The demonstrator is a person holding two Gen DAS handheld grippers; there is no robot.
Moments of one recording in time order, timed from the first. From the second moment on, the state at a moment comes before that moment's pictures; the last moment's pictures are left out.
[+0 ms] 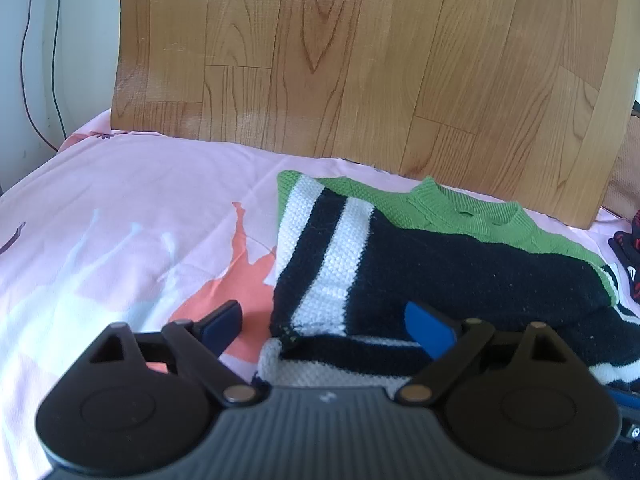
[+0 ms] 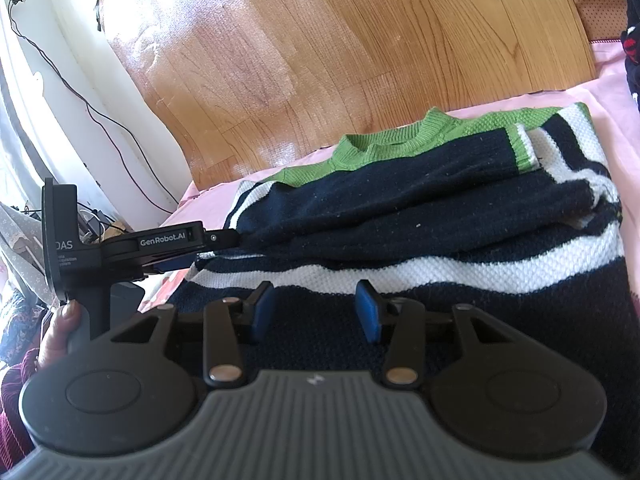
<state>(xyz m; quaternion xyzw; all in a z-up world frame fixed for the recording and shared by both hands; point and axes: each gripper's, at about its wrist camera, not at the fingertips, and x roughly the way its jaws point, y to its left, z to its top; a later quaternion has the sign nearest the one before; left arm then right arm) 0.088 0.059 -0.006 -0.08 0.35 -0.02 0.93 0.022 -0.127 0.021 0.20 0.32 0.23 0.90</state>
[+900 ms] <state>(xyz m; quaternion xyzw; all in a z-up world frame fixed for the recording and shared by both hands) 0.088 0.058 -0.006 -0.07 0.35 -0.02 0.93 0.021 -0.126 0.022 0.20 0.32 0.23 0.90</state>
